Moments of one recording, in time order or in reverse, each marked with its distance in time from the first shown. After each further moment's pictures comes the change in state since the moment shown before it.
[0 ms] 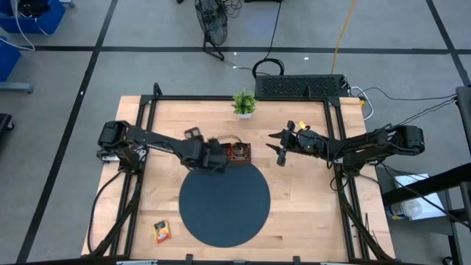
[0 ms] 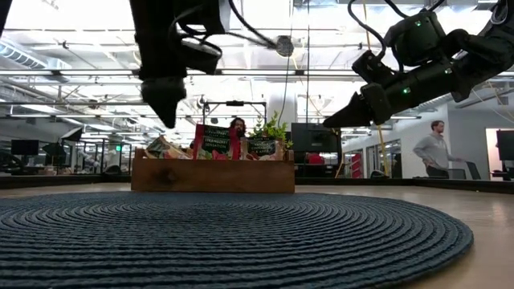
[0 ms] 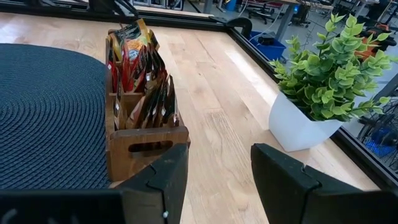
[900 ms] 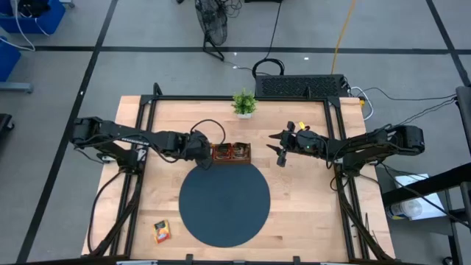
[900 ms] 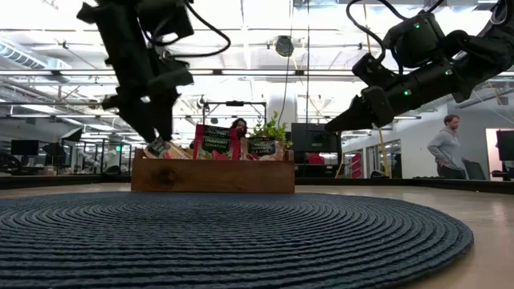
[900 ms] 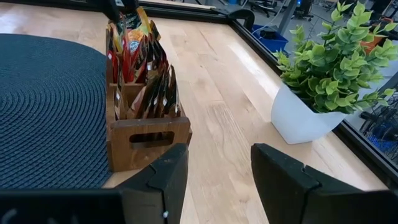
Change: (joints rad) left arm 0.115 -0.333 -0.417 0.510 0.337 -0.450; right arm 0.000 0.000 0.000 -0.029 -0.001 0.002
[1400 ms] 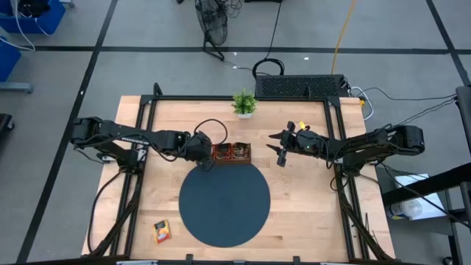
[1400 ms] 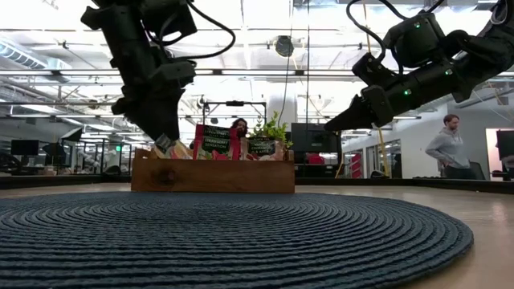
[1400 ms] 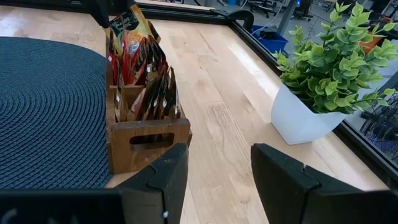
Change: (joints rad) left arm 0.022 -0.001 -0.020 0.116 0.106 0.118; right arm 0.000 0.000 0.000 0.004 0.000 0.008
